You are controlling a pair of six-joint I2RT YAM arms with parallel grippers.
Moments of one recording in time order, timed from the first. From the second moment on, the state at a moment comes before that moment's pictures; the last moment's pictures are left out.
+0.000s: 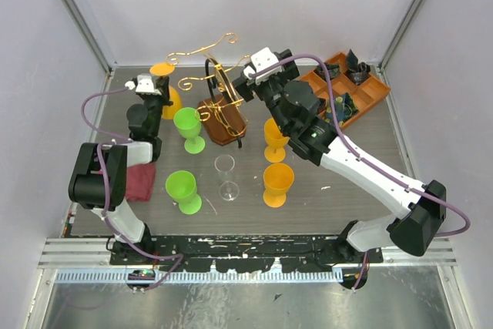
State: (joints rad) left arm -0.10 1.69 0.74 1.22 -0.01 -0.08; right arm 0.82 1.35 1.30 0.24 0.42 -0.45
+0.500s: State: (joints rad) left arm -0.14 1.73 0.74 1.34 0.06 -0.05; right arm 0.82 1.35 1.28 0.24 0.42 -0.48
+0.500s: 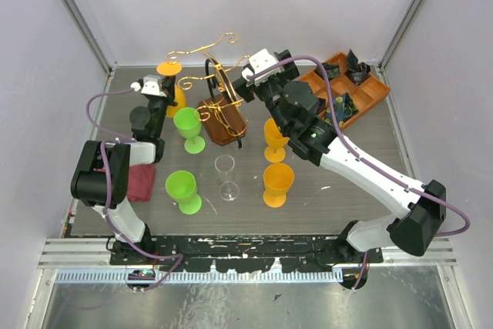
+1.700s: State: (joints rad) left arm -0.17 1.66 0.66 1.36 0.07 -0.02; right arm 0.82 1.42 1.28 0.29 0.41 -0.49
